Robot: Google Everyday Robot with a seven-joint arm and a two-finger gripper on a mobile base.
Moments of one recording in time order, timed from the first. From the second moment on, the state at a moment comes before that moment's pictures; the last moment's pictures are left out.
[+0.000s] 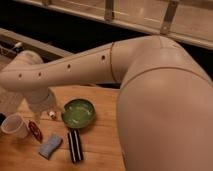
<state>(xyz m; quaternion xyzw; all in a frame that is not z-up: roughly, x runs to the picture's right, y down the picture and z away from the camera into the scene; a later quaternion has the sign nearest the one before) -0.239 0.121 0.604 -0.28 0.17 0.51 0.80</state>
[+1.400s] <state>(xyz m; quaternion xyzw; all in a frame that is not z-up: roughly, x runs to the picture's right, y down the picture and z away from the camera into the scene) -0.123 0.057 0.675 -0.20 0.26 0.60 0.73</state>
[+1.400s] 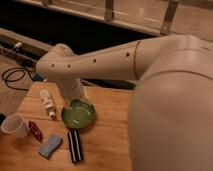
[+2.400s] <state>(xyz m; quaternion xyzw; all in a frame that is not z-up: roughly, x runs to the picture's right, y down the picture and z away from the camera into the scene) -0.206 -0.023 0.733 -0.25 0.19 0.56 0.77</state>
